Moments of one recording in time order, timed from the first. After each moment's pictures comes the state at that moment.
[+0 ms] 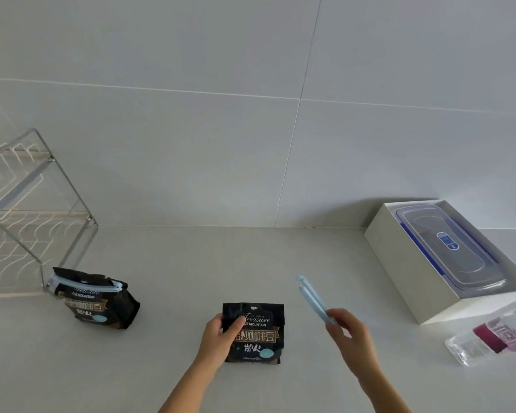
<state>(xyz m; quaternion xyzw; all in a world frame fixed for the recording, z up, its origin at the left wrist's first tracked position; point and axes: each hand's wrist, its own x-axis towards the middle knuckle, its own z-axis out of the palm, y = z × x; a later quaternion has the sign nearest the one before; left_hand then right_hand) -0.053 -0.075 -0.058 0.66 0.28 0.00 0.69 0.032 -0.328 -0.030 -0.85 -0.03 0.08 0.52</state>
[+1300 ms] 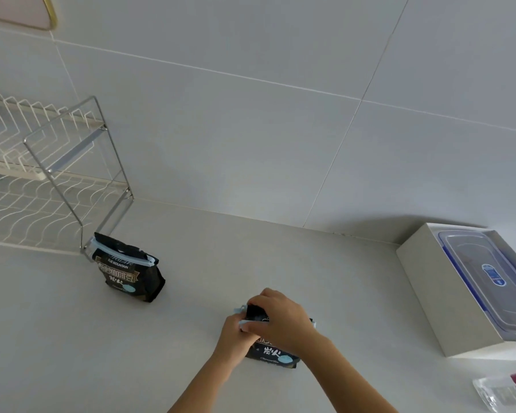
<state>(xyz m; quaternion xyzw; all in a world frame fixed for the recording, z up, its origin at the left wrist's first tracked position) -0.058 -0.074 -0.051 0.72 0.25 0.02 0.65 0.020 -0.167 0.010 -0.87 -0.41 0.20 0.16</state>
